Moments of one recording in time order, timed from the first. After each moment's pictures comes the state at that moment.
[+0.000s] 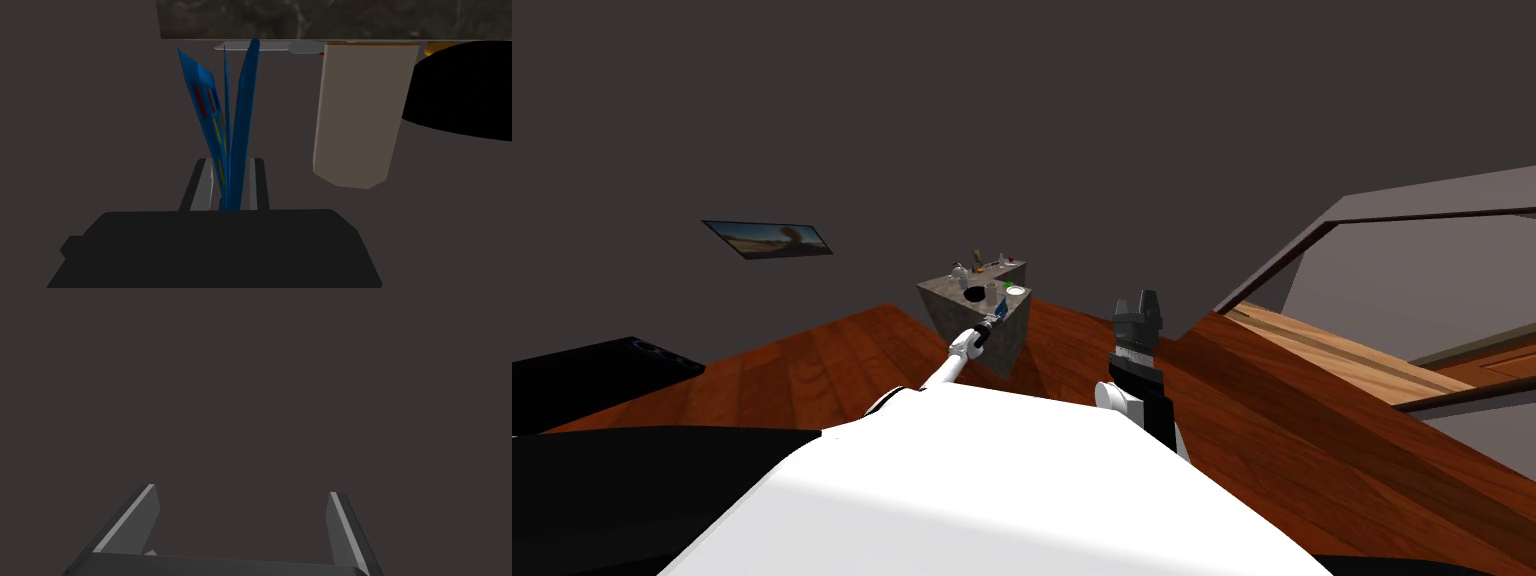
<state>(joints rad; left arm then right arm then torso) -0.26 0.12 0.00 -1.02 -1.00 -0.17 -0.44 0.48 0.04 -0.02 -2.40 -0.01 -0.36 0.15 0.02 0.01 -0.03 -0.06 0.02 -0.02</state>
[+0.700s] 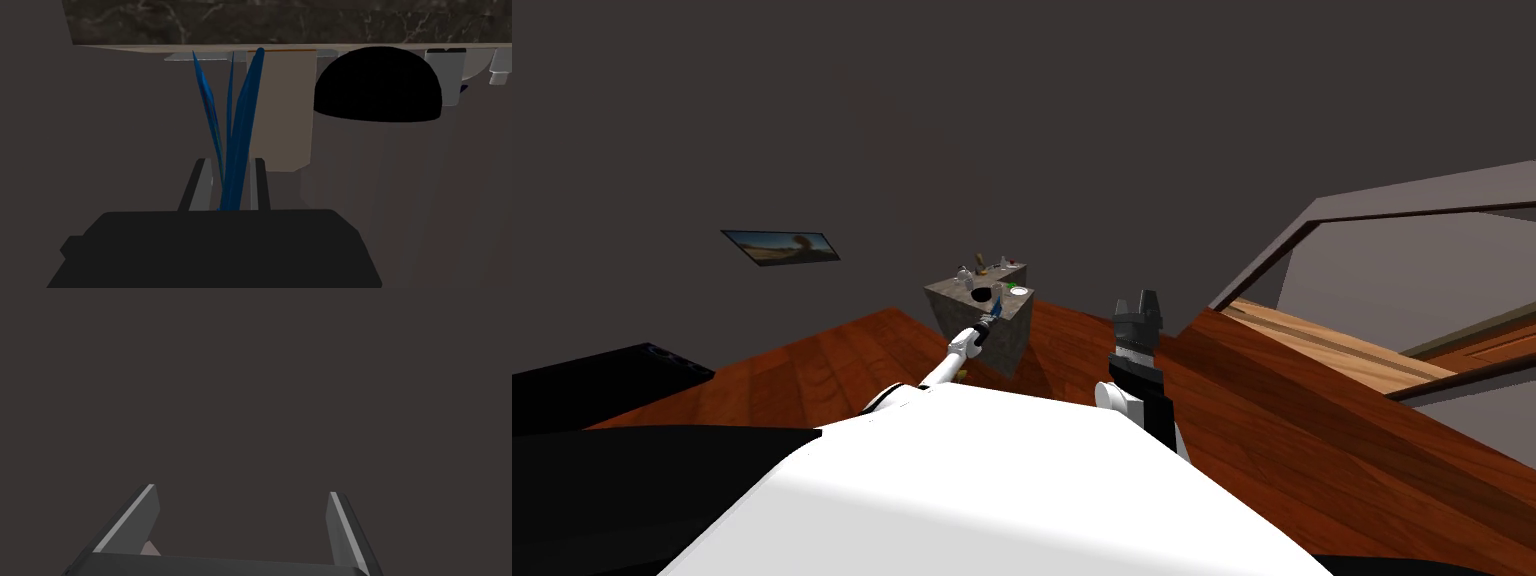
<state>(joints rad) -0.28 0.15 -0.03 -0.99 -1.01 -0.03 -0.36 0.48 0.04 -0.02 -2.40 -0.01 -0.36 0.15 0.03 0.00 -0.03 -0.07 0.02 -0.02</state>
